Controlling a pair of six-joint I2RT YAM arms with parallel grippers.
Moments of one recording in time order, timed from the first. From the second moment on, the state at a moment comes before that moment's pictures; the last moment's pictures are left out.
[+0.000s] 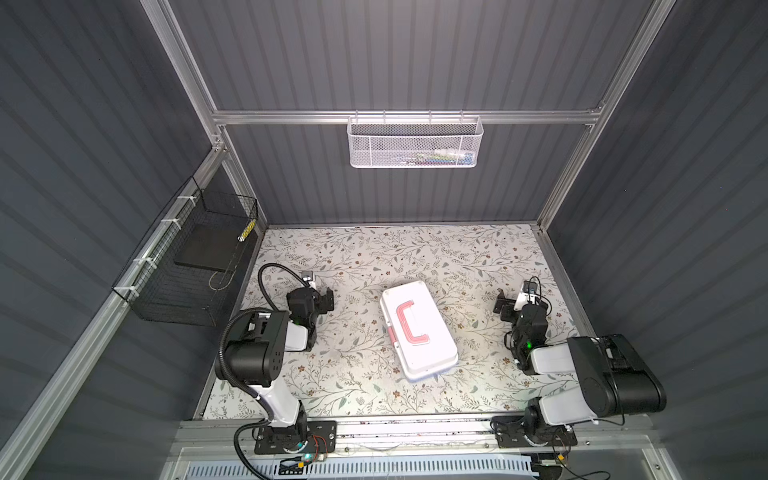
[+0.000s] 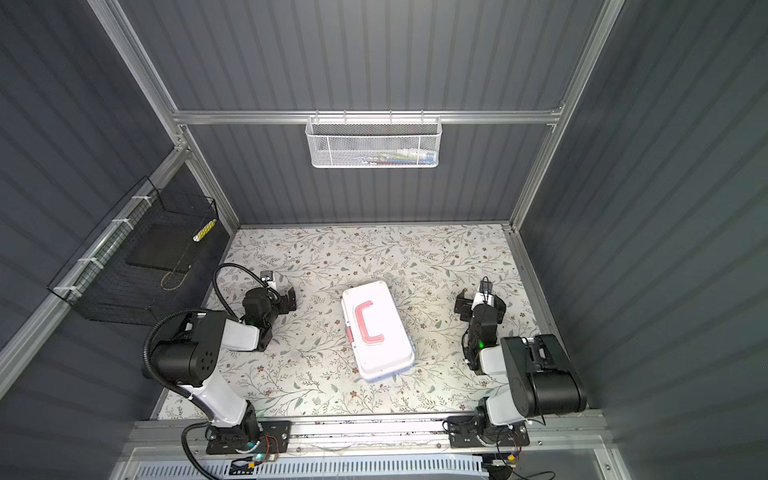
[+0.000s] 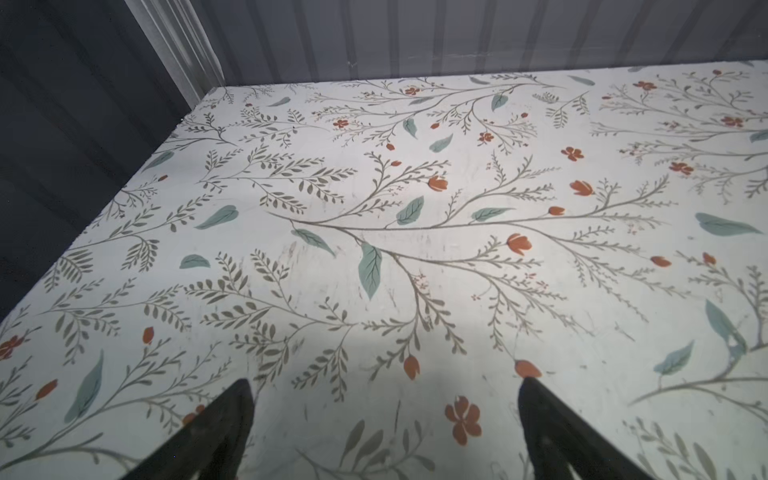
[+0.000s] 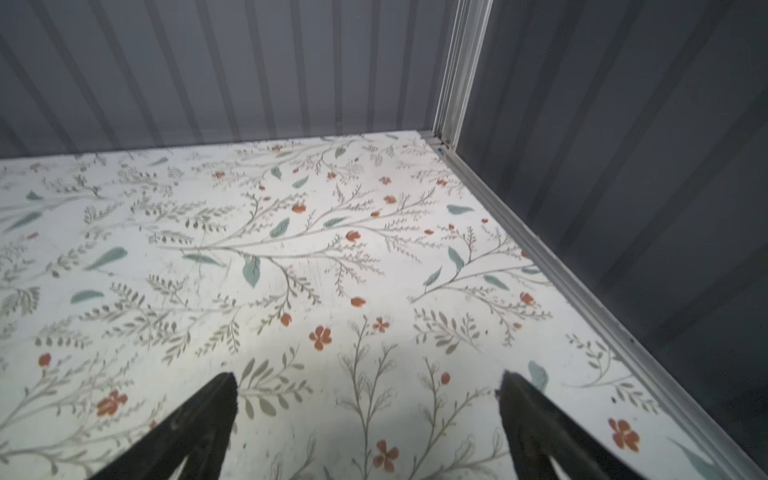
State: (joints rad) left arm -0.07 1.72 0.47 0.82 -0.12 0.03; right arm 0.05 1.48 0.22 1.05 0.30 0.02
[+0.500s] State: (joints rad) left arm -0.07 1.72 0.47 0.81 -0.11 0.03; right arm 0.04 1.47 0.25 1.04 0.28 0.02
